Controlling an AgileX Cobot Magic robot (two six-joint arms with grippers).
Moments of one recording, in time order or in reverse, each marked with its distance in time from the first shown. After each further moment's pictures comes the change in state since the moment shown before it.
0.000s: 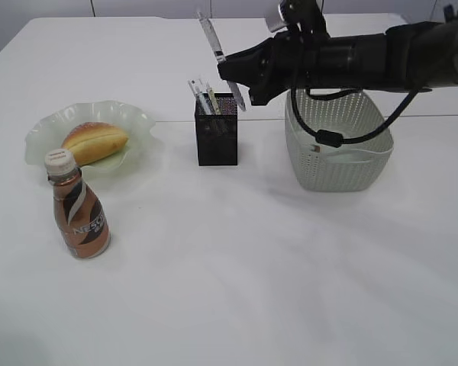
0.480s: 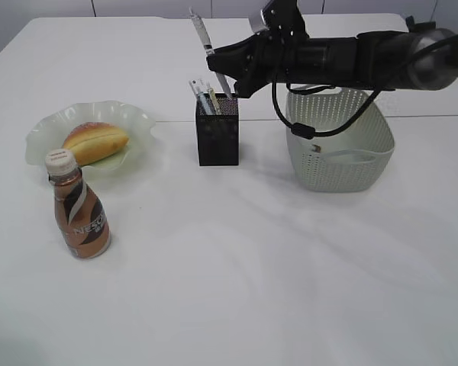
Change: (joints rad) left arm 0.000 0.000 0.000 0.000 0.074 0.000; right arm 0.000 0.207 -0.272 0.015 0.006 -0.003
